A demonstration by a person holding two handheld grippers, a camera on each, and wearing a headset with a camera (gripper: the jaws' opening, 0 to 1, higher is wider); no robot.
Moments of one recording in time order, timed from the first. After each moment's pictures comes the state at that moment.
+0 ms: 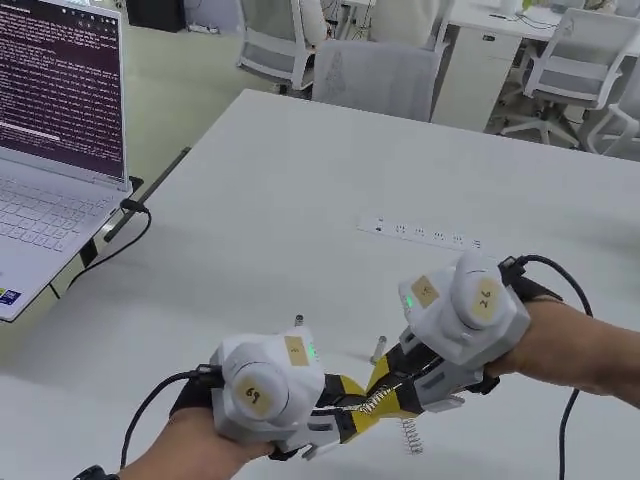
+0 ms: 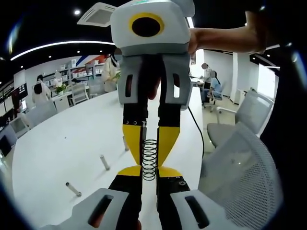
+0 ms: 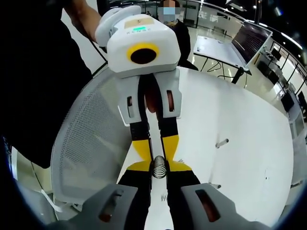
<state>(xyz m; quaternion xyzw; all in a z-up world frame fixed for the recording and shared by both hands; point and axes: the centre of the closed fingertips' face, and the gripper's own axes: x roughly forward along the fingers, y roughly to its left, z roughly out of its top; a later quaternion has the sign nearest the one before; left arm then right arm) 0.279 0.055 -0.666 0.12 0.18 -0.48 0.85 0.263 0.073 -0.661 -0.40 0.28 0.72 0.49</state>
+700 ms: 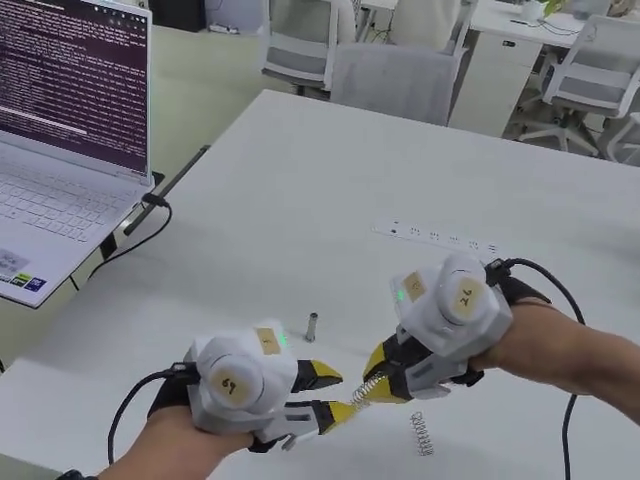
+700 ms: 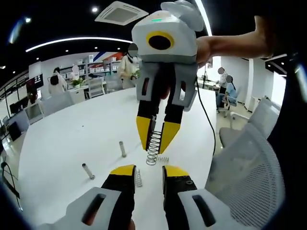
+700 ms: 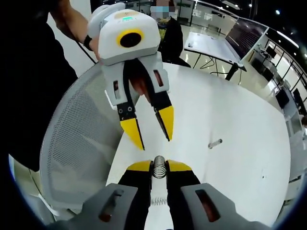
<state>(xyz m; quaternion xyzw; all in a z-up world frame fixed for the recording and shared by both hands) 0.282 0.107 -0.672 0.09 0.20 -0.40 0.89 0.285 0.091 -0.676 -0.41 0.28 0.70 0.51</state>
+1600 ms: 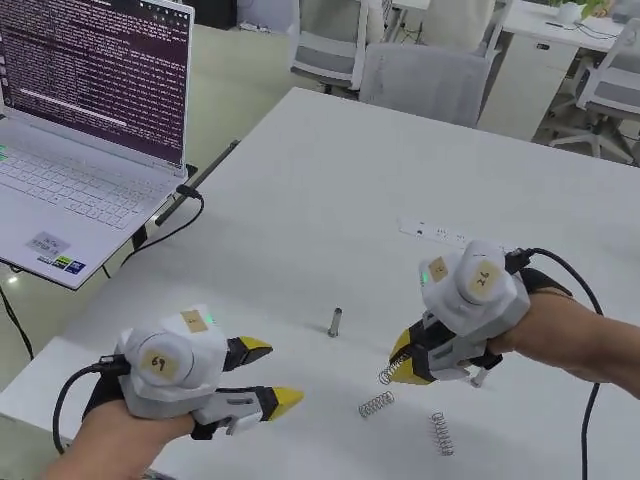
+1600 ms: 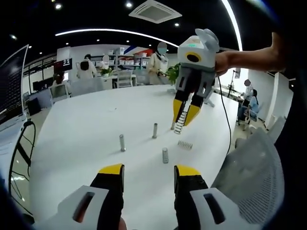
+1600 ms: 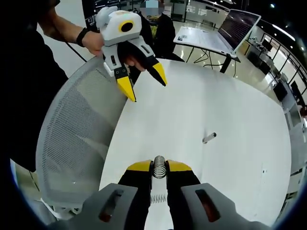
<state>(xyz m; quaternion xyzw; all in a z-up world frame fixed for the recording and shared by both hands) 0.271 0.202 -0.685 0.04 0.23 -0.29 0.93 0.307 0.092 -0.684 -0.41 0.30 0.68 0.52</state>
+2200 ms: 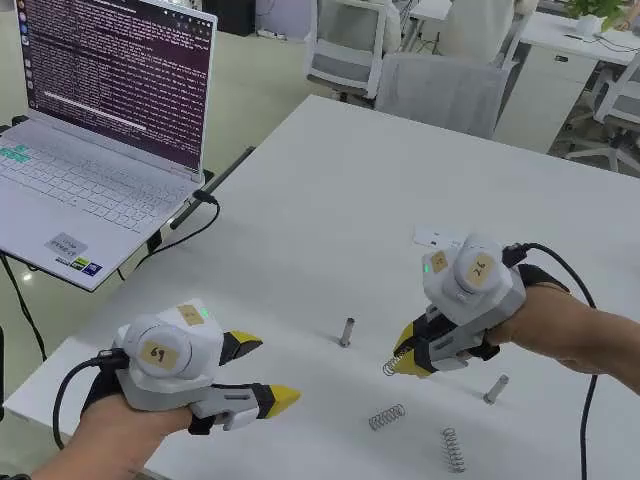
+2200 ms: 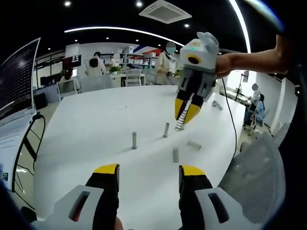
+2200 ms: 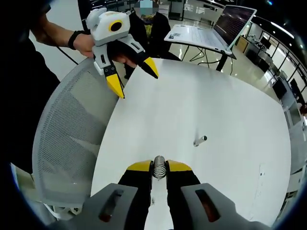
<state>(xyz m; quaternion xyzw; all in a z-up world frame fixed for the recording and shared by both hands) 0.281 0.224 -0.685 0.02 0.24 -0.26 0.94 0.336 0.113 -0.687 -0.41 0.31 0.68 0.53</state>
